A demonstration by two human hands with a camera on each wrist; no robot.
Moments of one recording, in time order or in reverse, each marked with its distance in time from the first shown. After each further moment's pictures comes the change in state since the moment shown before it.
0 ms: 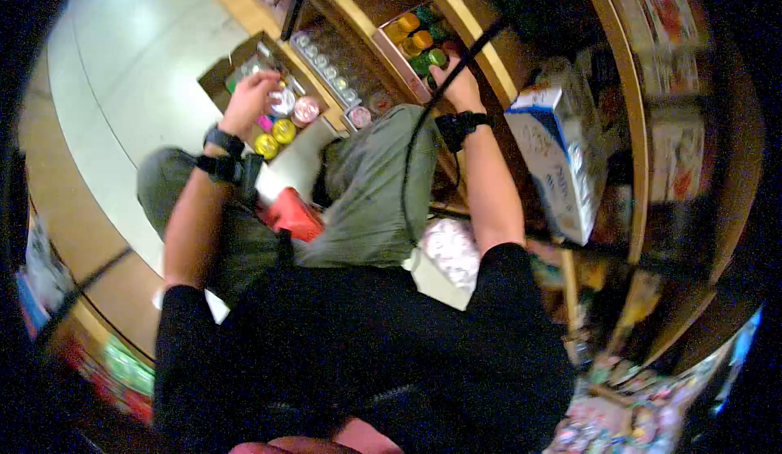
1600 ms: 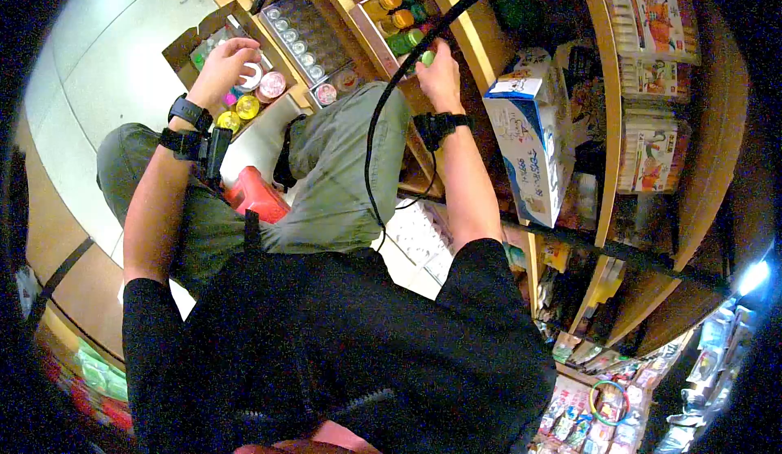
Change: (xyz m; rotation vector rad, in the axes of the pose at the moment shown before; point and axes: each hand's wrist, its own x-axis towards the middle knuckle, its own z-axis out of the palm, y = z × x) left_hand -0.006 0.017 0.005 0.173 -0.071 0.002; right_hand -0.035 -0.006 -0.007 -0.032 0.142 -0.061
